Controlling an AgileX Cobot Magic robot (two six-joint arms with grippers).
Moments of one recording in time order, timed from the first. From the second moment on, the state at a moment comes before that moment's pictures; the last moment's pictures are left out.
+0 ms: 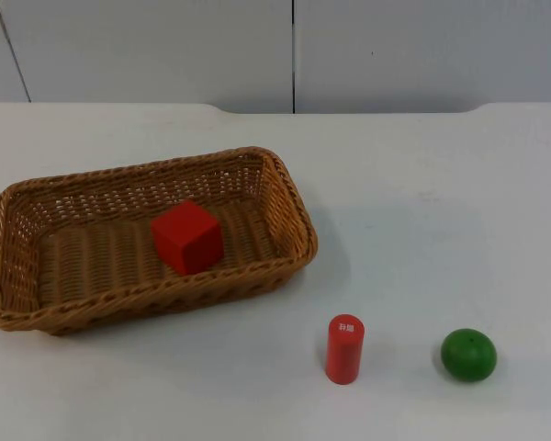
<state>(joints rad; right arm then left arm) 0.87 0.00 -0.52 -0.01 1.10 0.01 0.13 0.00 -0.50 -0.13 1.07 0.08</state>
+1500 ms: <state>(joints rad) 0.75 0.00 -0.52 0.01 1.09 0.01 0.13 0.00 -0.50 -0.10 1.07 0.02</state>
